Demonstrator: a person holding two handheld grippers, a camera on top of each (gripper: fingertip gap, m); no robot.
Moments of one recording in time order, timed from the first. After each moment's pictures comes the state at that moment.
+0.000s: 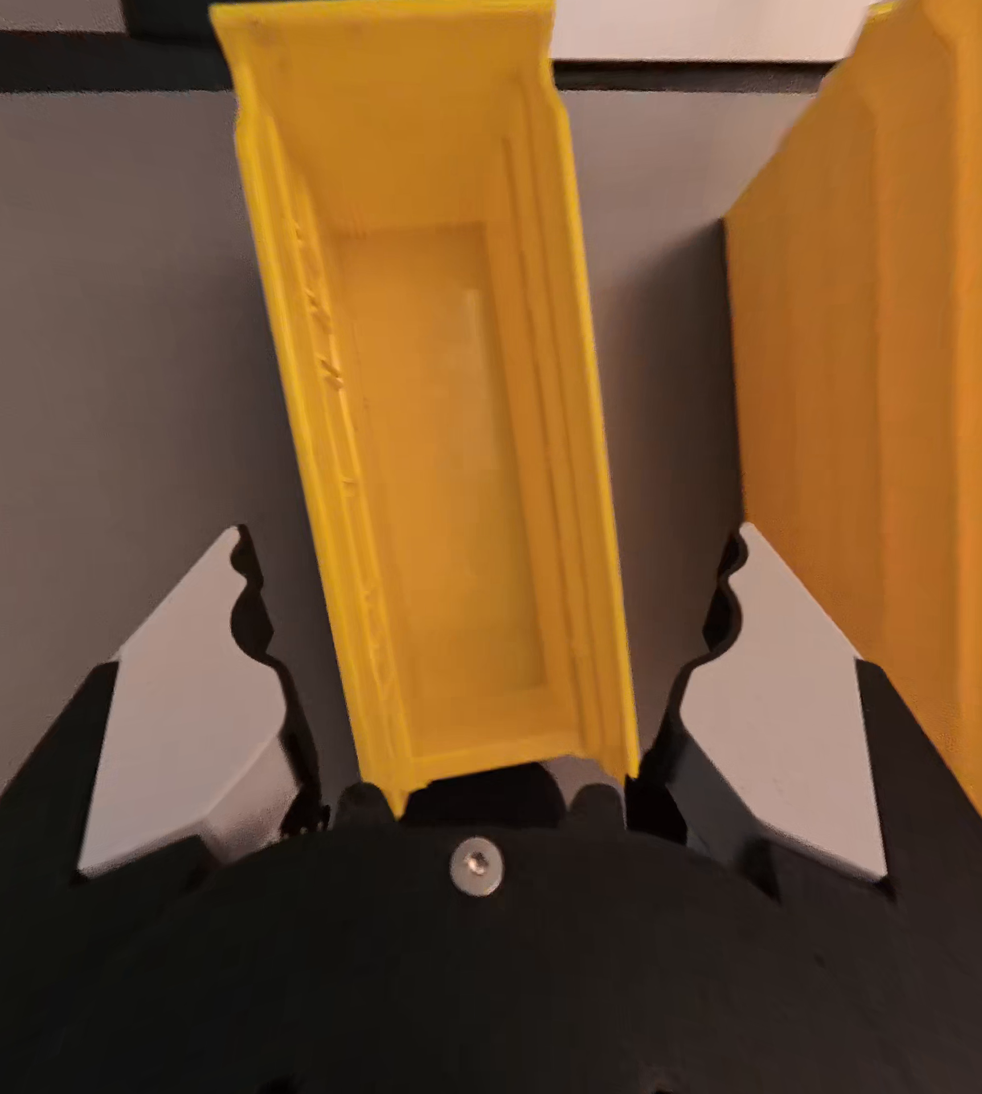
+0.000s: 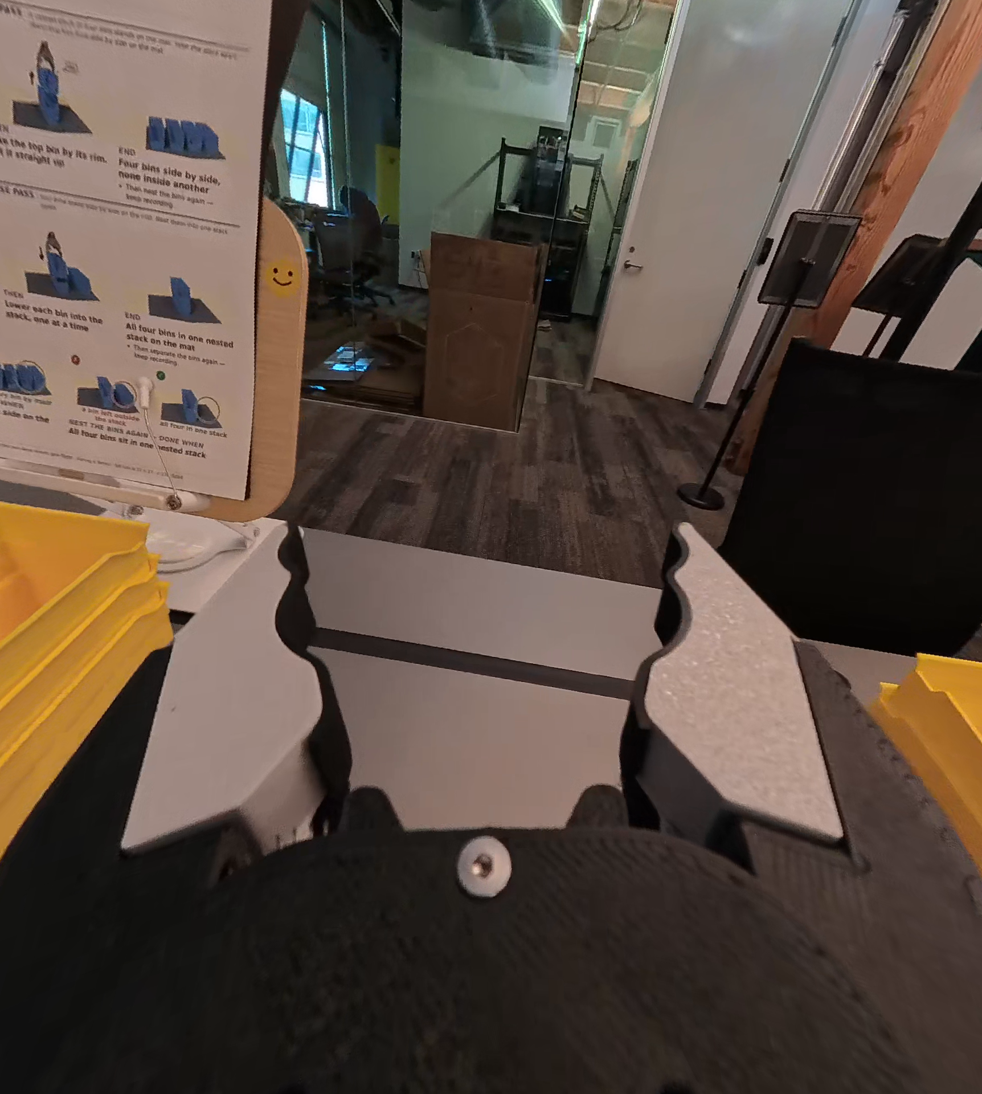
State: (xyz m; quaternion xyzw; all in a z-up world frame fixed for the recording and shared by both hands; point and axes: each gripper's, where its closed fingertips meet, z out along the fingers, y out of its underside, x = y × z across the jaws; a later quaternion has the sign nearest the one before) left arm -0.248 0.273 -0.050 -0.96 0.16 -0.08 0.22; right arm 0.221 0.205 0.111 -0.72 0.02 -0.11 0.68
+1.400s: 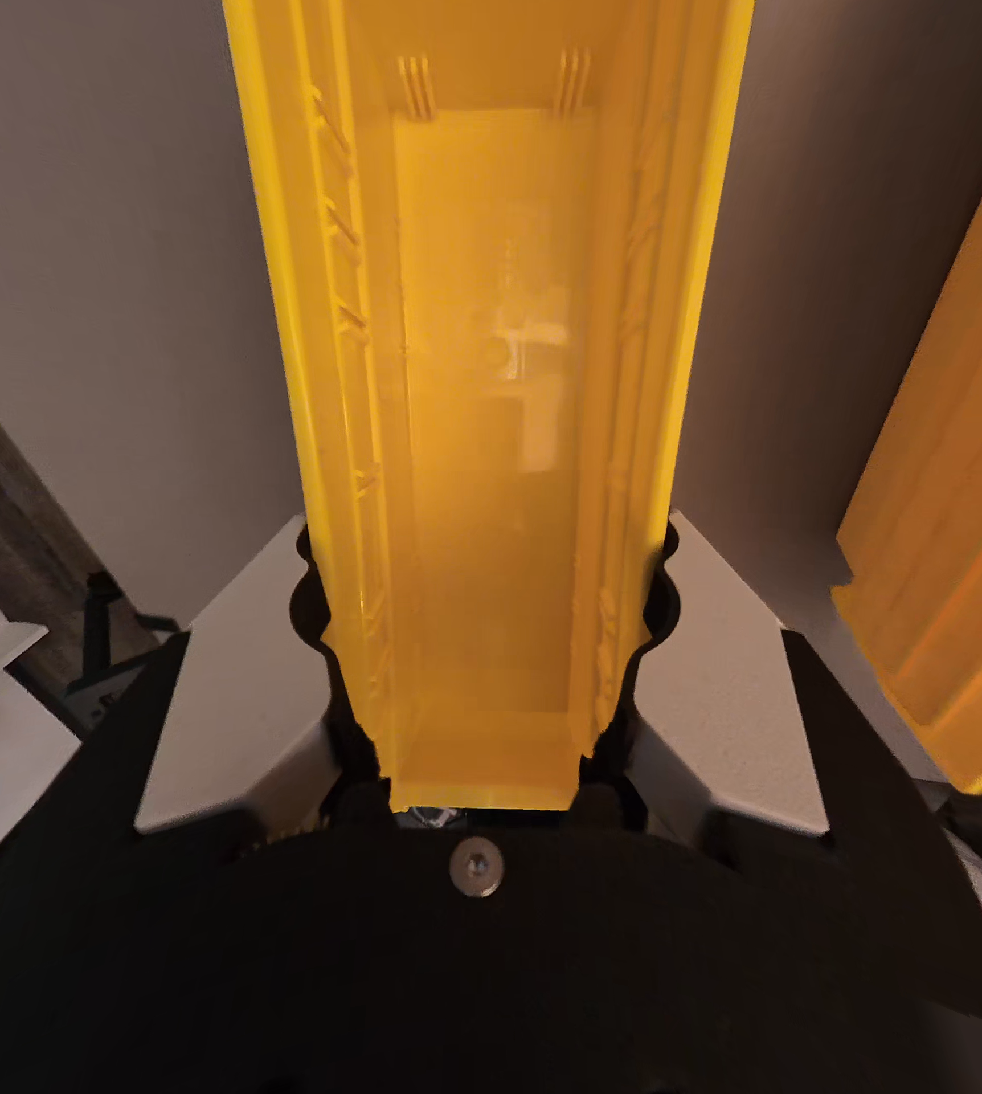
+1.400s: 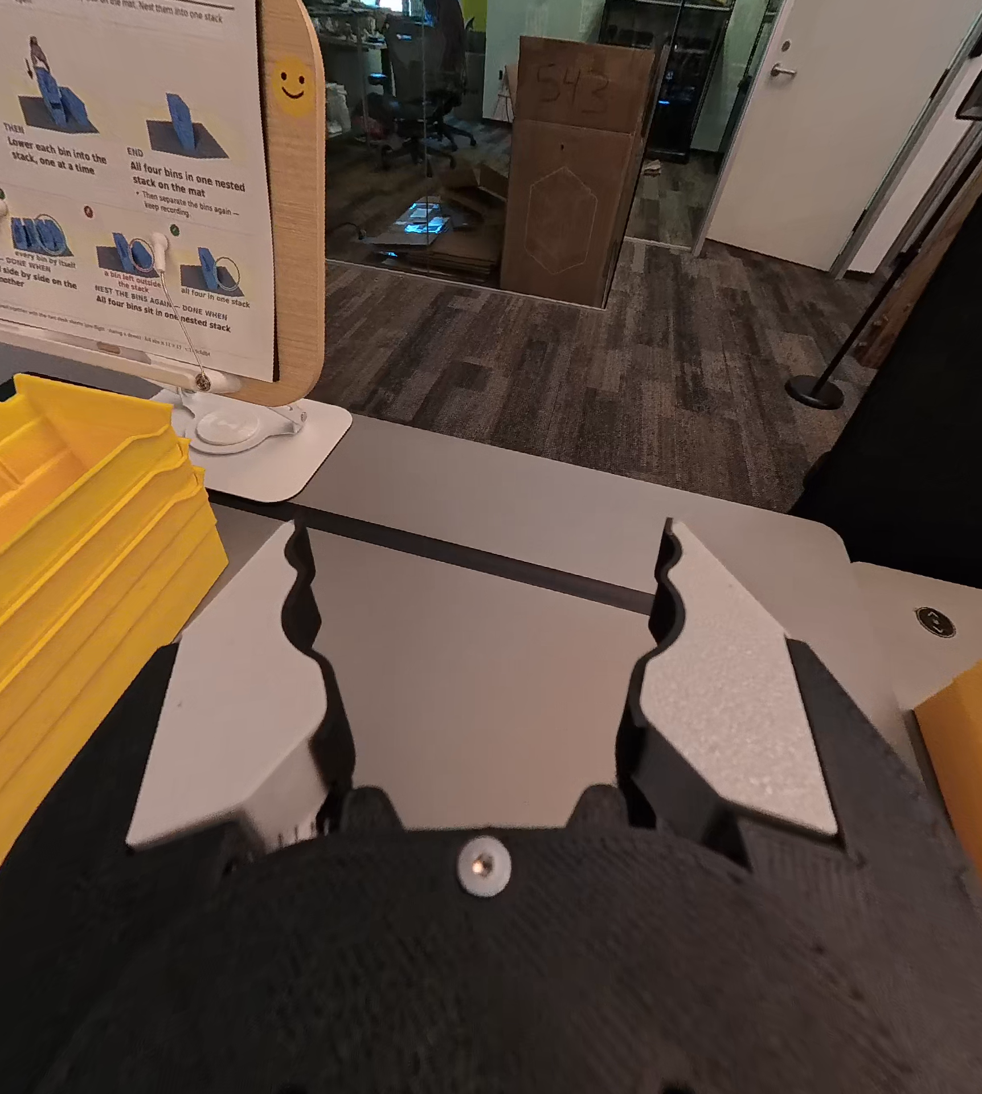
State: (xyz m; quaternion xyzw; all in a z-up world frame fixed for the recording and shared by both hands) left arm -0.268 0.251 -0.031 -0.98 0.15 0.10 -0.02; right arm 0.224 0.218 0.064 -0.80 -0.02 -0.04 0.60
